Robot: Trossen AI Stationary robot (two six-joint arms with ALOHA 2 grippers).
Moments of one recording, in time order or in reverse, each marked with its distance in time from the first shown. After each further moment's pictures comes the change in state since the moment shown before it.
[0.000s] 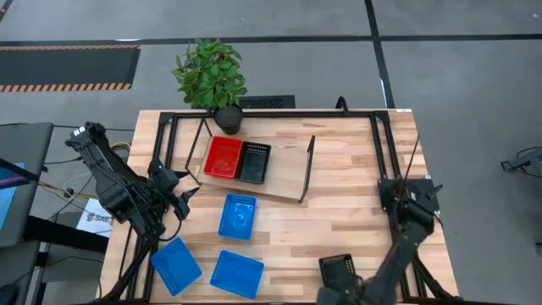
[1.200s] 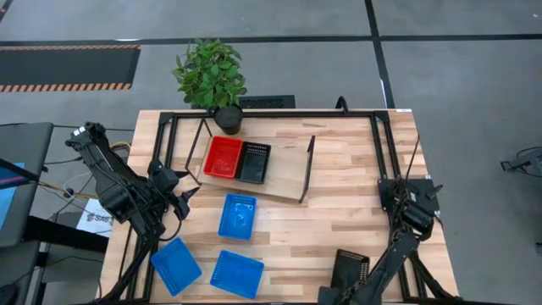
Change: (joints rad) left arm 0.000 0.000 0.000 -0.005 0.001 -0.010; right arm 0.019 0.006 -0.375 0.247 -0.039 -0.096
